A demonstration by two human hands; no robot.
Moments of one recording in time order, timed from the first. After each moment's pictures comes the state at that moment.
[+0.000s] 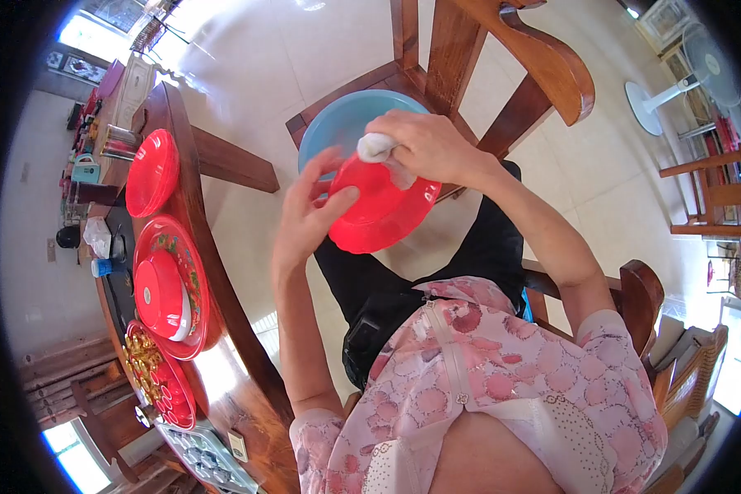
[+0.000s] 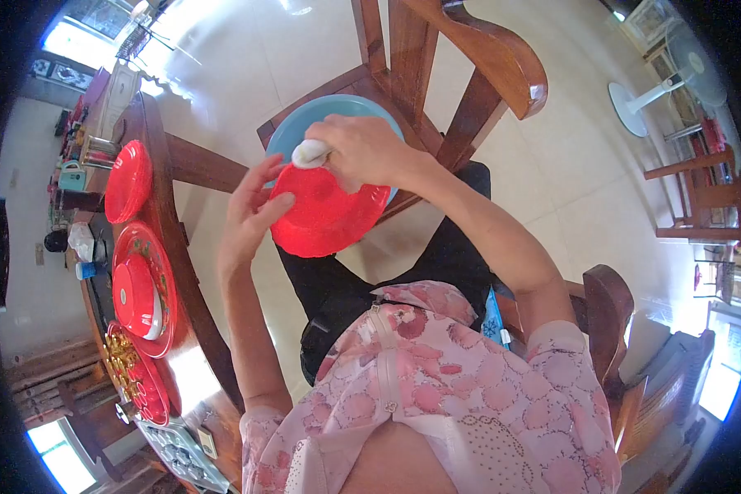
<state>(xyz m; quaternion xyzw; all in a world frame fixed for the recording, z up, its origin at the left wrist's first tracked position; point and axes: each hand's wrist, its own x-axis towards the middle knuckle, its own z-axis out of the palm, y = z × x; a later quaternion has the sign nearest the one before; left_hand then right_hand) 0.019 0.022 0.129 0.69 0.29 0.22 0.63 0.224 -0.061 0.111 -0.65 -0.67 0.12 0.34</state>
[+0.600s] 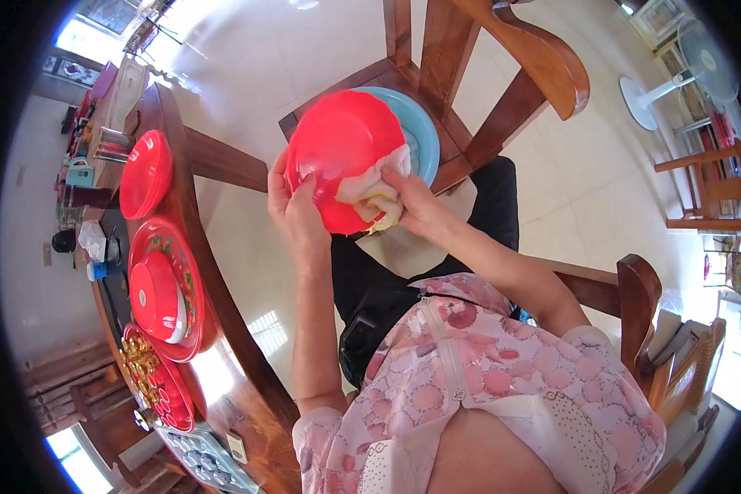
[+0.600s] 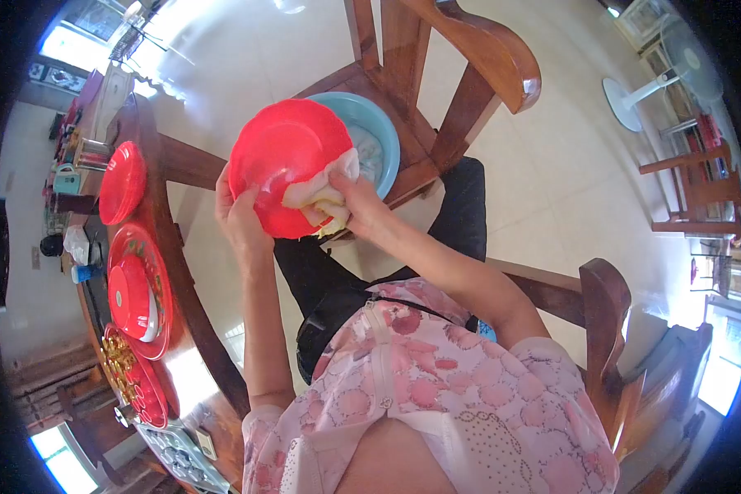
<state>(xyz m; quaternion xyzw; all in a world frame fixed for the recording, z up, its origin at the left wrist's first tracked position) 0.040 0.012 0.092 0.48 0.37 0.50 0.62 0.158 -0.069 0.009 -0.37 0.02 0.58 0.73</state>
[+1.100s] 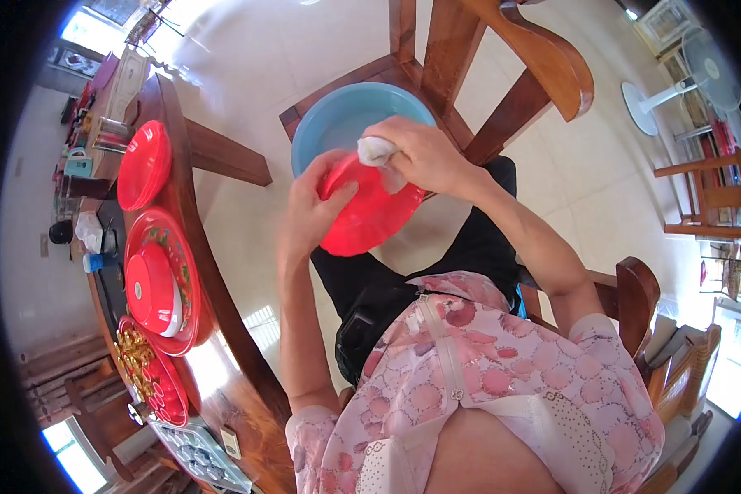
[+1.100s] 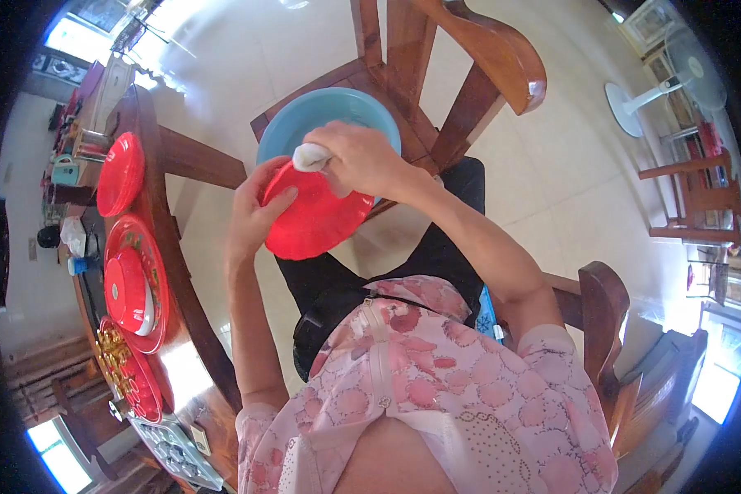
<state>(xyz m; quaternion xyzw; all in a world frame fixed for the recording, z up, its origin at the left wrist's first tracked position) 0.020 0.021 0.104 0.74 0.29 0.19 0.58 0.213 -0.069 0.085 -0.64 -0.63 0.15 0.41</state>
